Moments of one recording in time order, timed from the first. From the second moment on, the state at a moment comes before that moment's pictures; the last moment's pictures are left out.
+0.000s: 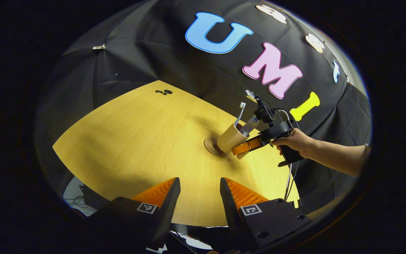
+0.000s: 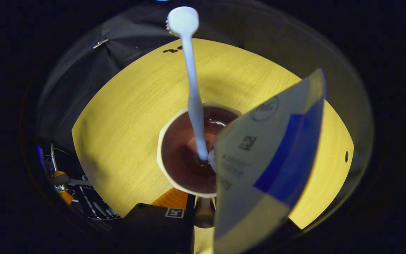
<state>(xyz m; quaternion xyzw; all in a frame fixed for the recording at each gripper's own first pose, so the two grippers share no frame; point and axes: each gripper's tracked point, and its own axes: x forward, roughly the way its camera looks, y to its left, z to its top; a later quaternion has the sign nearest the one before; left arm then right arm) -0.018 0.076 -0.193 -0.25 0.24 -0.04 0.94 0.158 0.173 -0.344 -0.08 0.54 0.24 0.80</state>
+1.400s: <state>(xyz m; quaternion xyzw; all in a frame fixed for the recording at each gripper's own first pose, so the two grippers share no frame) -0.013 0.087 -0.188 -0.25 0.24 -0.03 0.94 0.175 0.193 -0.335 -0.10 0.51 0.25 0.81</state>
